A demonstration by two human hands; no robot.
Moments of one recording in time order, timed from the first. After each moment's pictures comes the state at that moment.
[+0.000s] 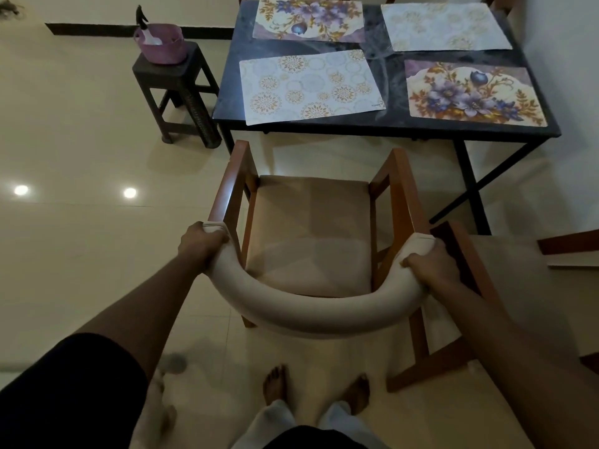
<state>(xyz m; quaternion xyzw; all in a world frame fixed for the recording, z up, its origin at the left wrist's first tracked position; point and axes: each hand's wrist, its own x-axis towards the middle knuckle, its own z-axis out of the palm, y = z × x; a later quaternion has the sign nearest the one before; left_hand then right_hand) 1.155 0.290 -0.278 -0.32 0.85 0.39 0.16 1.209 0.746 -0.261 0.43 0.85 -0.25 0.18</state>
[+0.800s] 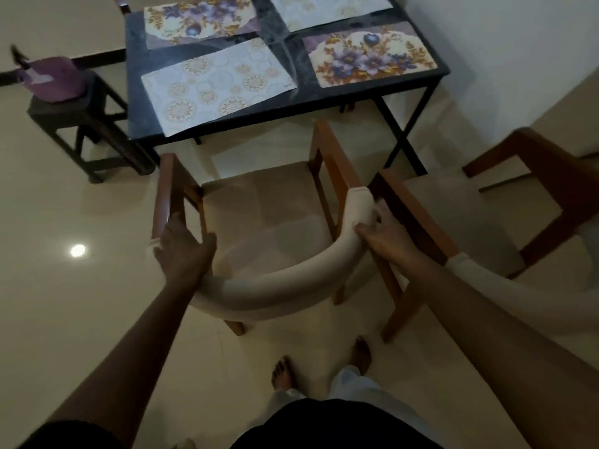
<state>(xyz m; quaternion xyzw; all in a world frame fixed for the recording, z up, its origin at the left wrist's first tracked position) 1.200 0.382 -0.227 -0.12 0.95 0.30 0.07 1.301 0.740 -0.212 0.35 0.82 -0.45 0.11</state>
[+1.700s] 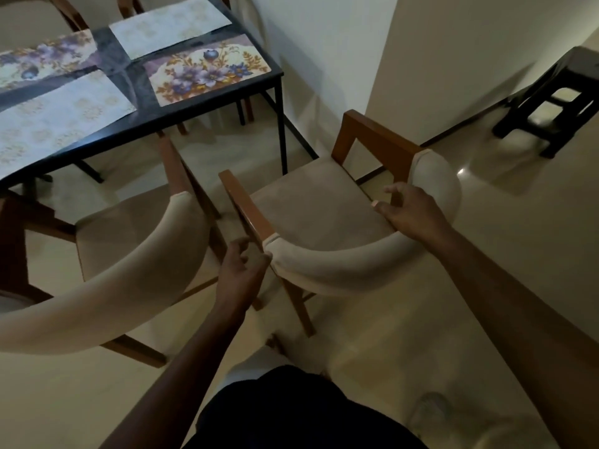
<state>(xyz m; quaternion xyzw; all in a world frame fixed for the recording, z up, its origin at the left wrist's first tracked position) 1.461 0.784 -0.190 0.01 0.83 0.51 0.24 1.556 1.093 -0.134 0.38 0.85 -0.36 0.02</state>
